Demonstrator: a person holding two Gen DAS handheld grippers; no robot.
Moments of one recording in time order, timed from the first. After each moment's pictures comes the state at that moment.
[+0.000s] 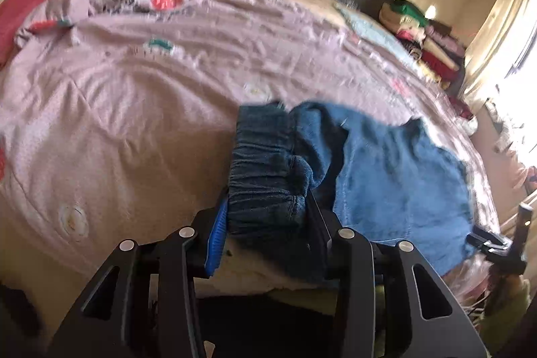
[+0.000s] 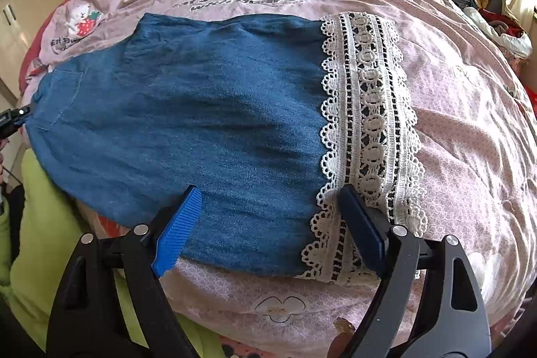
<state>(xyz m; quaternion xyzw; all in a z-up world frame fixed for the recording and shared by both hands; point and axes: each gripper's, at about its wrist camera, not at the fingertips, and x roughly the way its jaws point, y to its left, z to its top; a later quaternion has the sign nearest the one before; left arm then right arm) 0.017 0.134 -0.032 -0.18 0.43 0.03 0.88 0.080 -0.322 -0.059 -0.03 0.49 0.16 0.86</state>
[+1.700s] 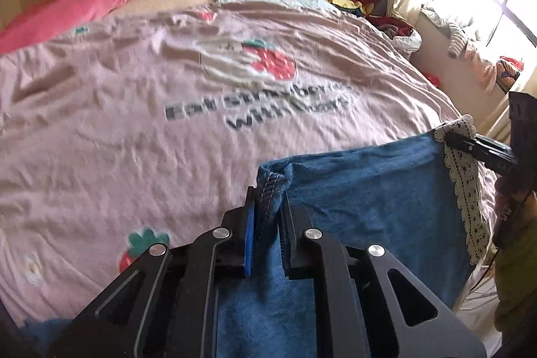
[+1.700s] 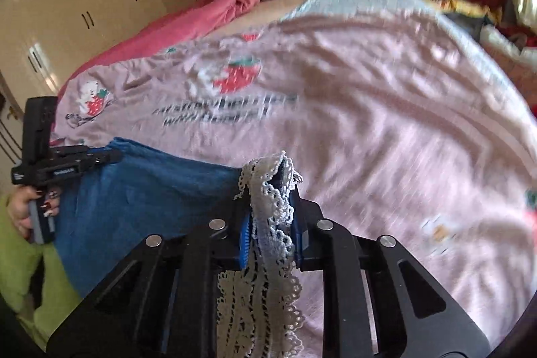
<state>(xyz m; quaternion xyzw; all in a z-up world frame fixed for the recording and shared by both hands) 0.205 -0.068 -0.013 -0.02 0.45 -0.15 0.88 0.209 -0.381 -0.008 0.04 0.39 0.22 0.90</state>
